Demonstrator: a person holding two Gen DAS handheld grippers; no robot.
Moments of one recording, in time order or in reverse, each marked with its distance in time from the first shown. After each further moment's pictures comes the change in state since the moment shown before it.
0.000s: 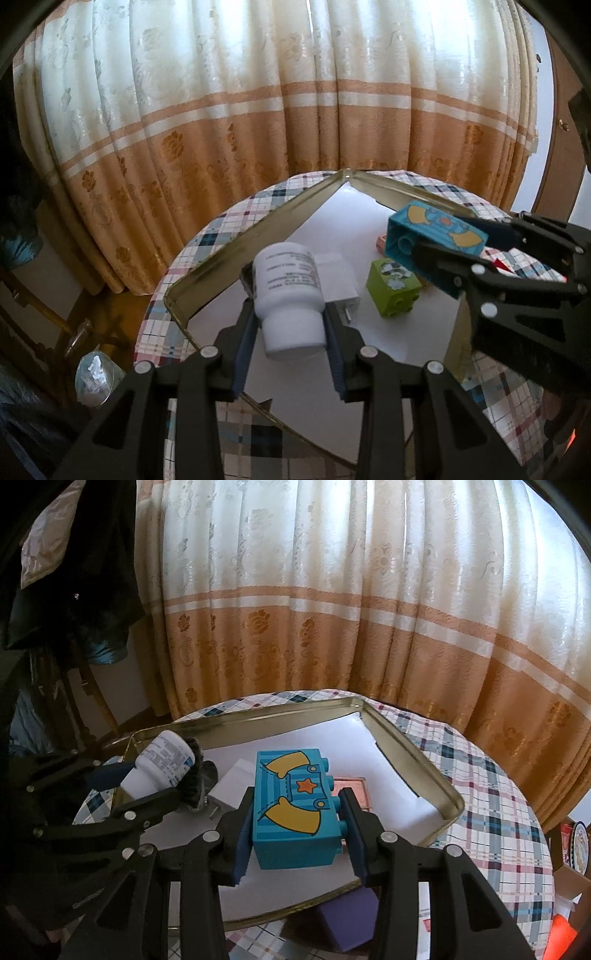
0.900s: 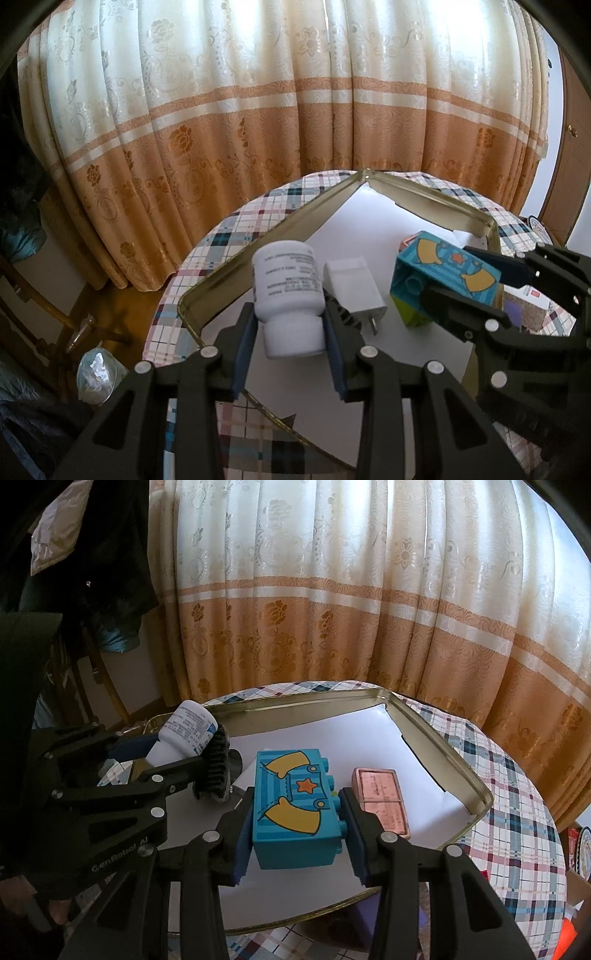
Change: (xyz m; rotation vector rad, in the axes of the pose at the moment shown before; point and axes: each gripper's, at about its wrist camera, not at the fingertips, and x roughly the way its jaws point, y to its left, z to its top) left arm 0.013 0.015 0.004 -0.023 0.010 0.019; right arm 0.009 0.016 -0.004 -0.024 0.023 0.039
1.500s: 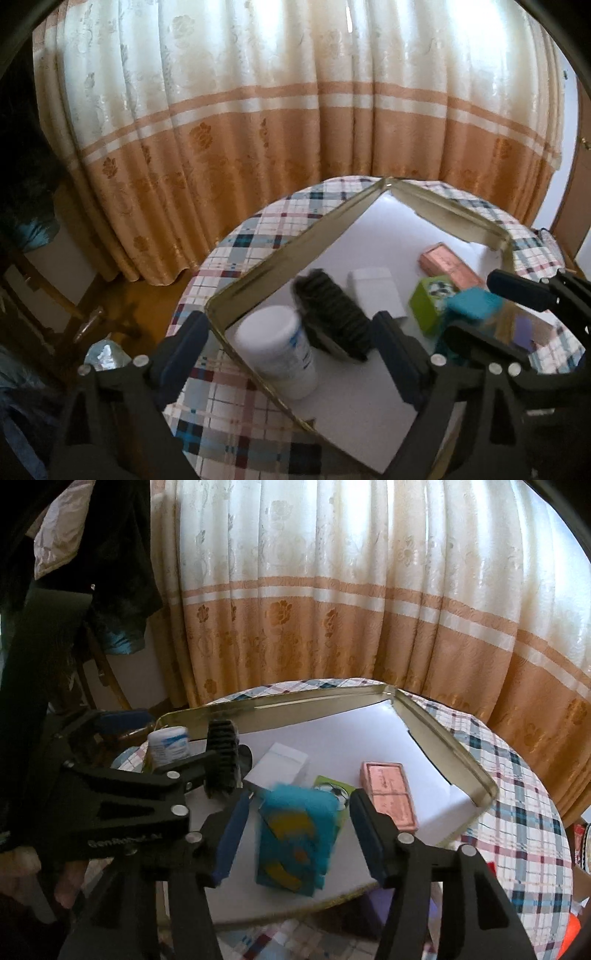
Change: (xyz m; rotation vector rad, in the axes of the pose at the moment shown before) left arm -0.006 0.011 0.004 -0.048 -0.007 0.038; right arm -0.011 0.000 -0.009 0.016 -0.009 0.019
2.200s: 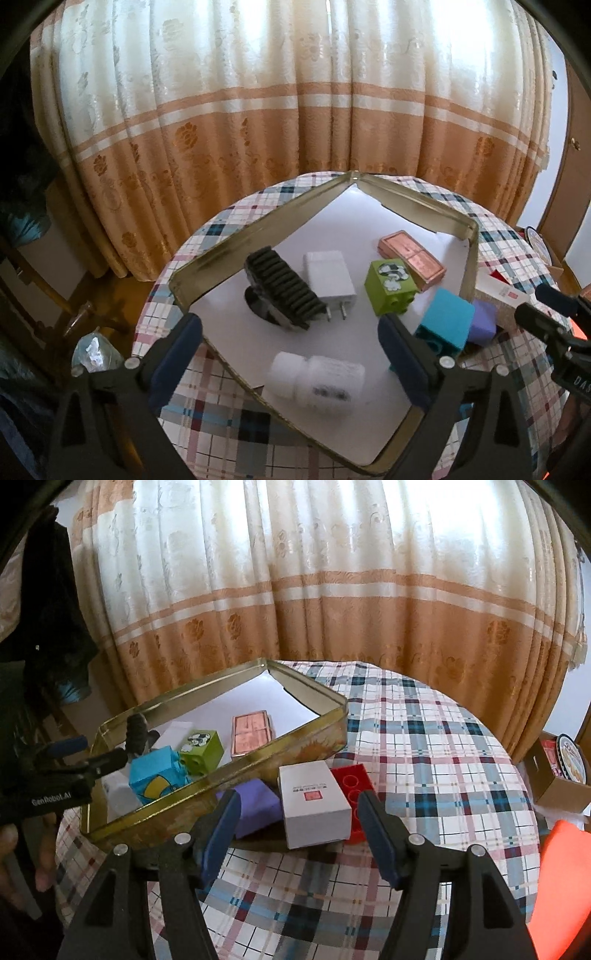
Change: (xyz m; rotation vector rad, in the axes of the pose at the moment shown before) left arm -0.014 -0.026 -0.015 -0.010 0.005 -0.027; right arm -0.057 -0.084 -0.059 0.262 -0.008 -0.148
